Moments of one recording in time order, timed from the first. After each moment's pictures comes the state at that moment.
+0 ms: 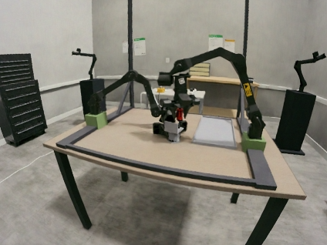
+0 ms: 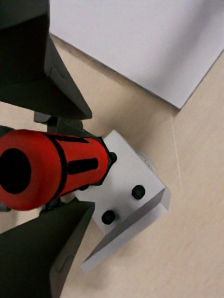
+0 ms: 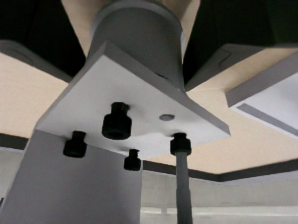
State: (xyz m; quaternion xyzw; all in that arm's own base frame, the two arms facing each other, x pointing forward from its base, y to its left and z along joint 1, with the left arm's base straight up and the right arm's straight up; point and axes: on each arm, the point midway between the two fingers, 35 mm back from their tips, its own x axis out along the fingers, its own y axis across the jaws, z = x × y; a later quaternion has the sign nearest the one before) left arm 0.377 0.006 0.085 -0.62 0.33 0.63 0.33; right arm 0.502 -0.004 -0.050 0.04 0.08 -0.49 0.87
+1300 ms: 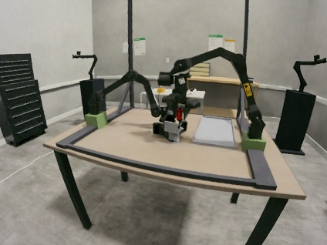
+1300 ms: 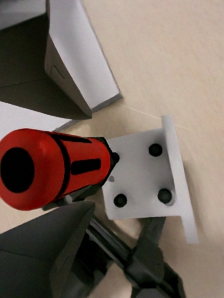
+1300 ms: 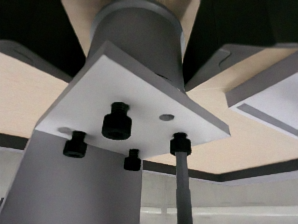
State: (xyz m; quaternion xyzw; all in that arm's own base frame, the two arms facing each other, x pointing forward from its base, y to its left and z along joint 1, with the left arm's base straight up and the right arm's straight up) left arm 0.376 0.004 0.085 -0.38 0.60 0.38 0.59; right arm 0.502 -0.004 -0.050 0.04 0.08 -0.49 0.87
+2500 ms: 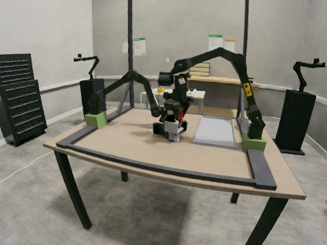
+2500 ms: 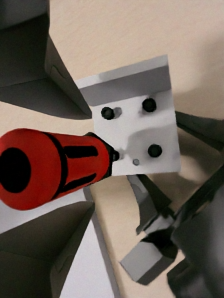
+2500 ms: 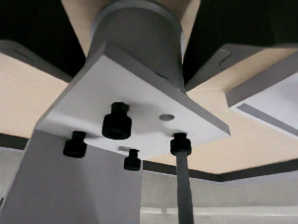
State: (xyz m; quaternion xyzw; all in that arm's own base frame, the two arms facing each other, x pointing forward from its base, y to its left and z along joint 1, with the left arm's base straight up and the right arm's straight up) left arm 0.376 0.004 0.085 0.12 0.70 -0.12 0.69; right arm 0.502 -0.004 -0.050 0.04 0.08 -0.49 0.87
